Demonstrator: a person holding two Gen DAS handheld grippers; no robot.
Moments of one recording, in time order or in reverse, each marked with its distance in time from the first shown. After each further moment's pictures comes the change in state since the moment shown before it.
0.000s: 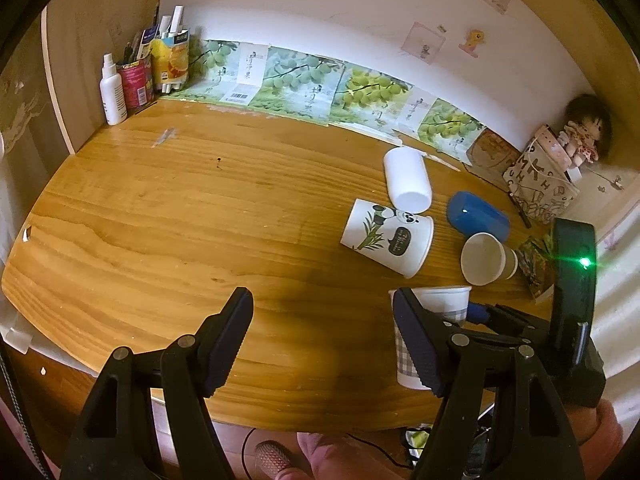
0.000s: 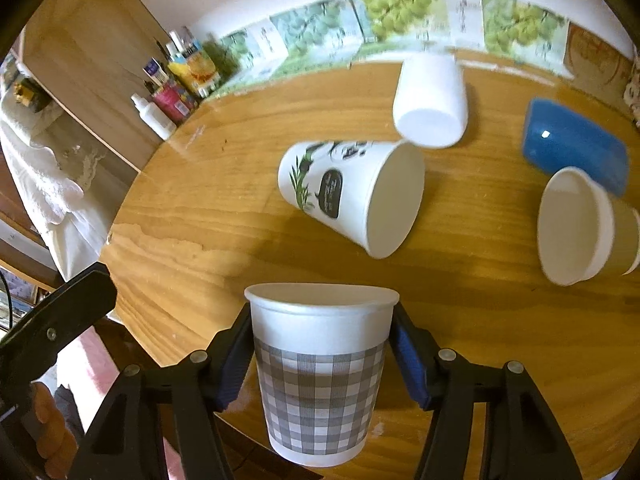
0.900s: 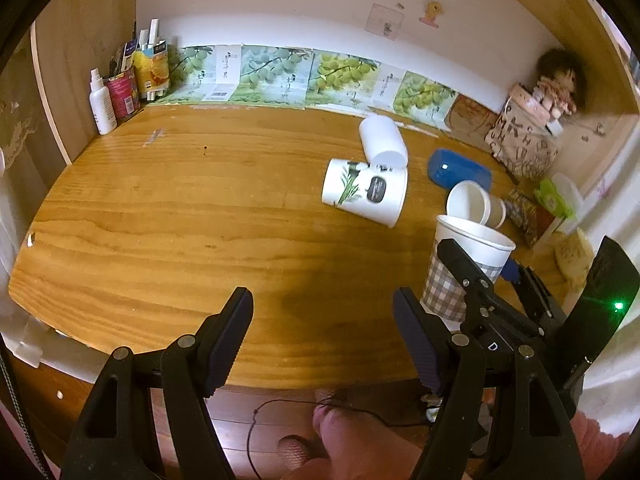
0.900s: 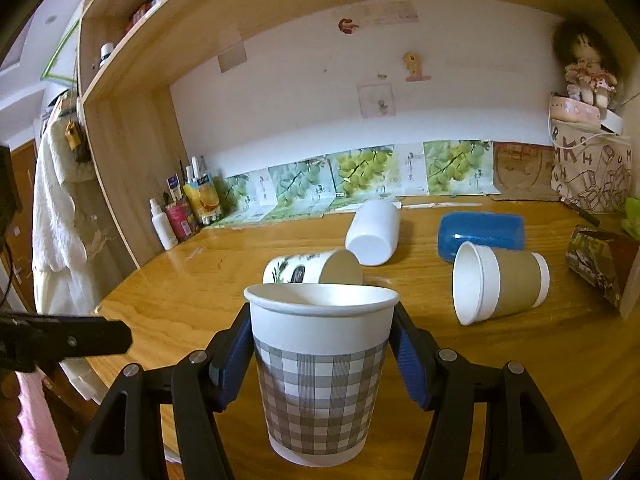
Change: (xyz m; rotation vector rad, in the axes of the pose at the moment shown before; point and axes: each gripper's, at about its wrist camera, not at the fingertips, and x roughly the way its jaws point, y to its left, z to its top) left arm -0.014 -0.015 -0.044 0.135 0.007 0.013; right arm -0.054 -0.006 -0.080 -0.062 -0.634 -0.105
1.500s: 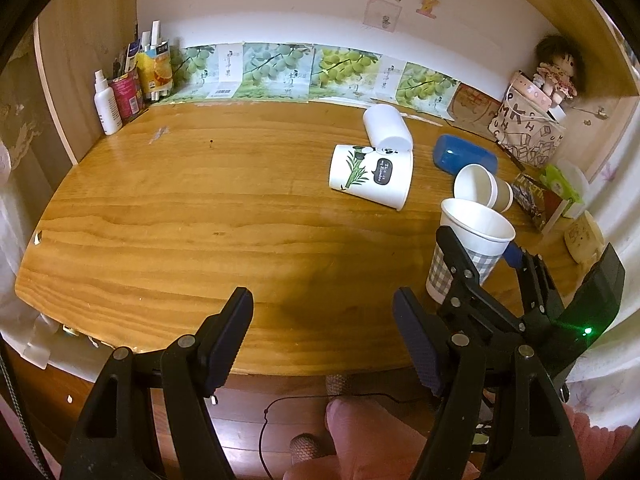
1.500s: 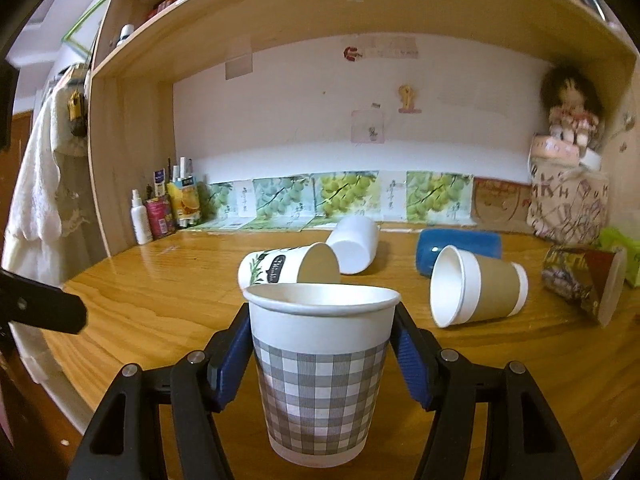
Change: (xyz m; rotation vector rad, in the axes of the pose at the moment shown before) left arm 0.001 0.002 -0.015 0.021 -0.002 0.021; right arm 0.002 0.011 -0.038 -0.133 -0.157 -0.139
